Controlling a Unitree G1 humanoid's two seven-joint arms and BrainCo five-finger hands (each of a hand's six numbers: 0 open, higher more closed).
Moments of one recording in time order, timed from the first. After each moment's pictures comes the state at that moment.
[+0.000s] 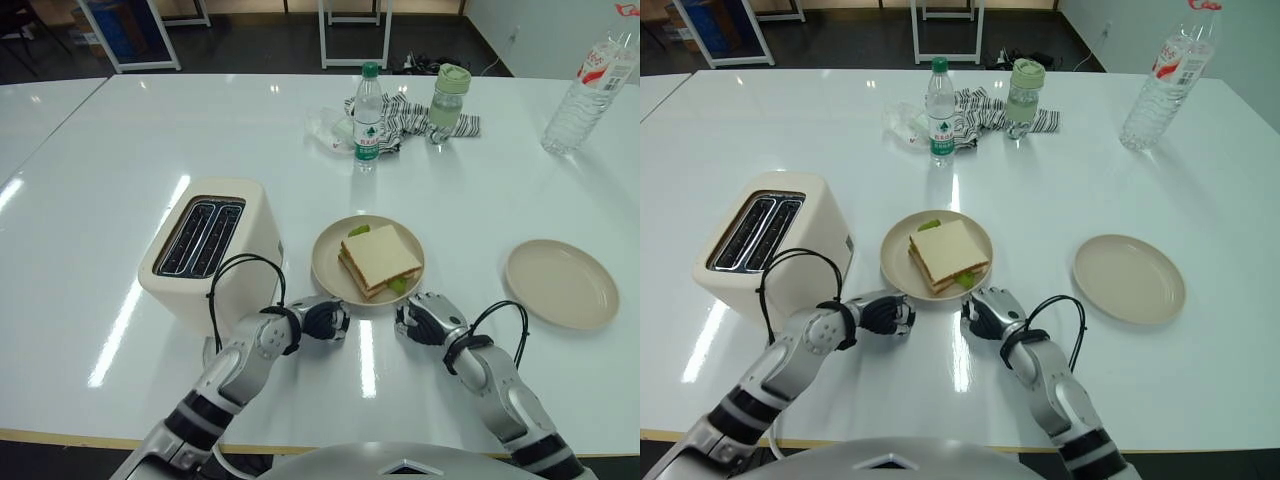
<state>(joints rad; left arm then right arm) -0.15 0.44 -0.53 -0.07 0.63 0.19 -0.56 0.08 -0.35 0.39 -0.08 -0.93 0.09 0.15</state>
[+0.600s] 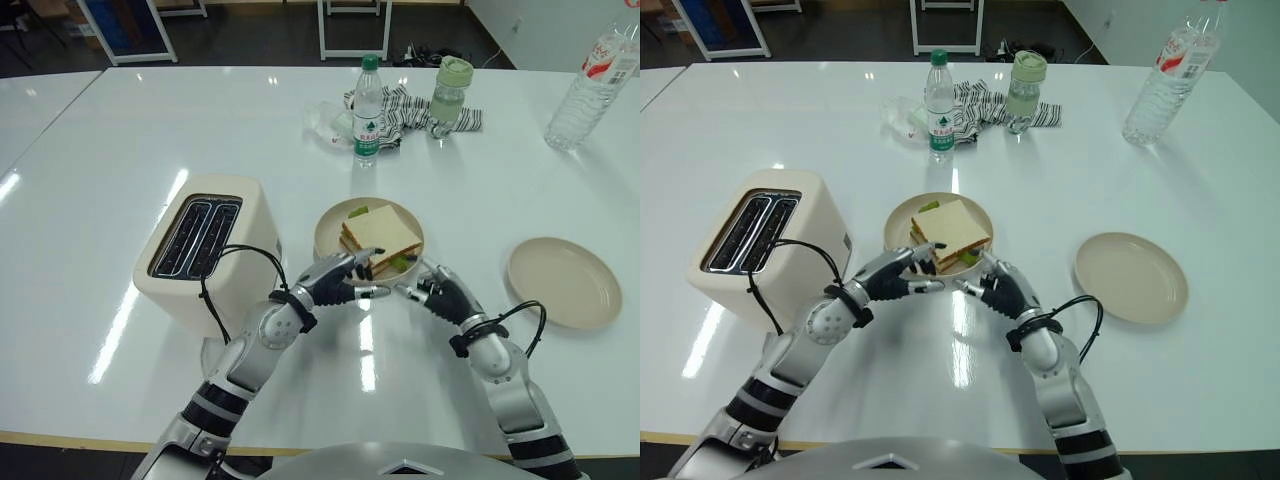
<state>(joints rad) -0.08 0.29 -0.33 -0.14 0.42 -0.14 -0.16 0.16 -0.21 0.12 -0.28 -0.36 0.03 0.12</state>
